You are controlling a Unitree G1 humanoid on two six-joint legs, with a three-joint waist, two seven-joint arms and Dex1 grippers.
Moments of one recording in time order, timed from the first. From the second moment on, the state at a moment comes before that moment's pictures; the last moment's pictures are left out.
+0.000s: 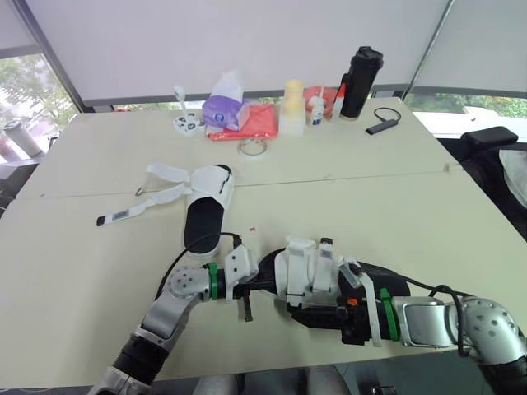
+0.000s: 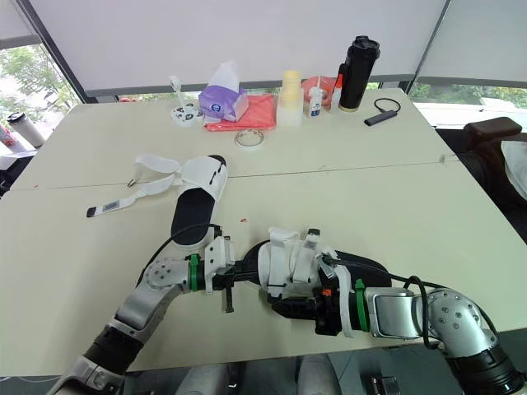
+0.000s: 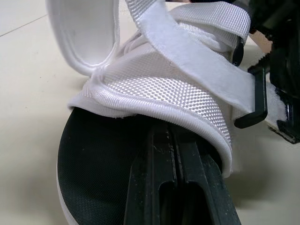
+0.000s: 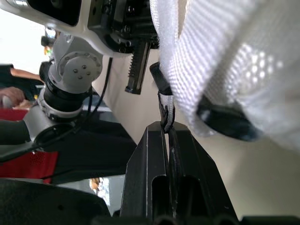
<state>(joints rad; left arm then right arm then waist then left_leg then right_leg) -0.23 0.35 -0.32 0.02 -0.21 -0.01 -1.00 -0.06 -0.77 0.06 -0.38 1.69 1.17 0.11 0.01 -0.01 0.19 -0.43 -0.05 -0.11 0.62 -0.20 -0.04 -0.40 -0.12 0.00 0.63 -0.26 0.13</state>
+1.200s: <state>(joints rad) -0.20 0.37 -0.32 -0.04 -0.23 0.06 -1.00 -0.01 -1.00 0.04 -0.55 1.30 1.20 0.57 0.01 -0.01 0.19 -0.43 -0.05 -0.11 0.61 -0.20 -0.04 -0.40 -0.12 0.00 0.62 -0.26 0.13</state>
